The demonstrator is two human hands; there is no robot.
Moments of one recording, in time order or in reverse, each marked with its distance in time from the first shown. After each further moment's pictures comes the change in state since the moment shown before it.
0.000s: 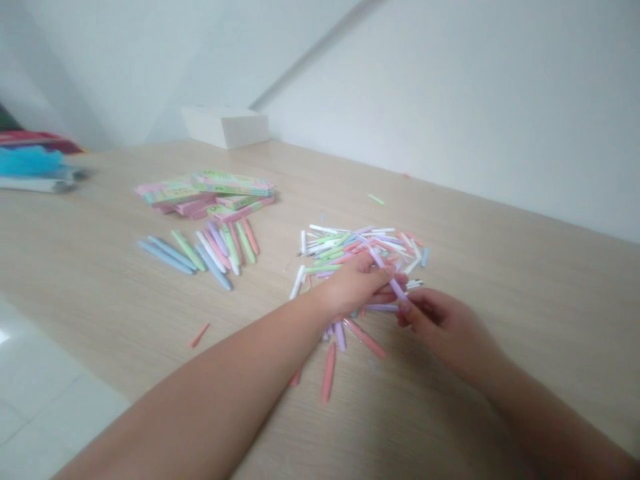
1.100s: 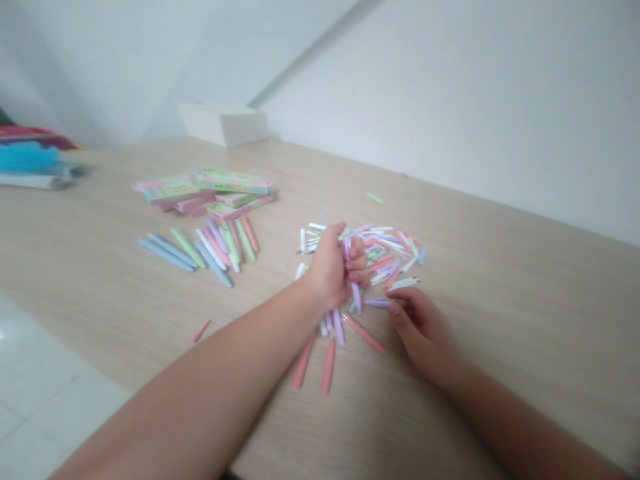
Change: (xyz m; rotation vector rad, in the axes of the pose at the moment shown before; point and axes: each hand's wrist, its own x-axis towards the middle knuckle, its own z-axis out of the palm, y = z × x) left_hand -0.012 0.038 -0.009 -0.377 -0.013 -0.027; right_hand -0.003 0.034 0.030 -0.141 0.188 -0.280
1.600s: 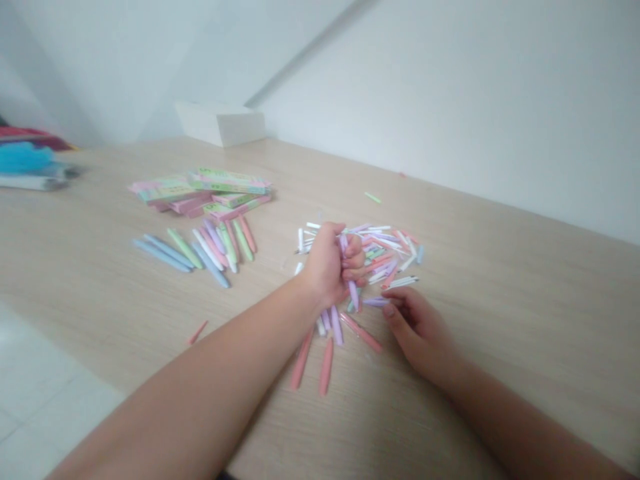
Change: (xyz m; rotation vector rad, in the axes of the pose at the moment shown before) left_hand -0.005 0.005 0.006 -0.004 -0.006 0.003; right_hand 0.000 -0.002 0.002 0.011 -0.050 0.011
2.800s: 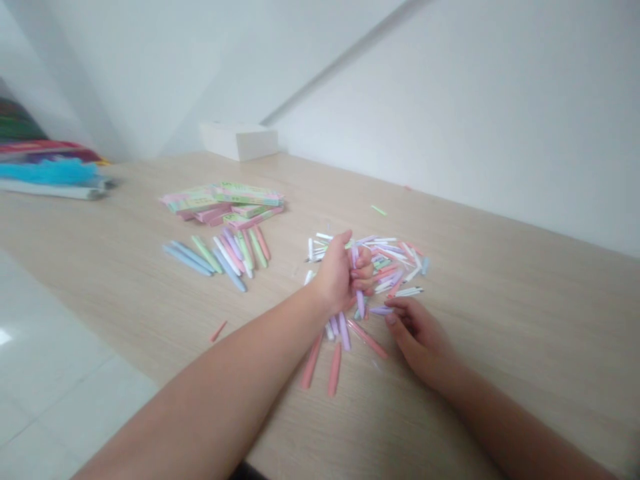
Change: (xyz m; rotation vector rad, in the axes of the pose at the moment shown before) left_hand 0.001 -0.002 -0.004 0.051 -0.078 0.008; right_hand 0.002 0.004 0.001 -0.002 -0.041 0.016
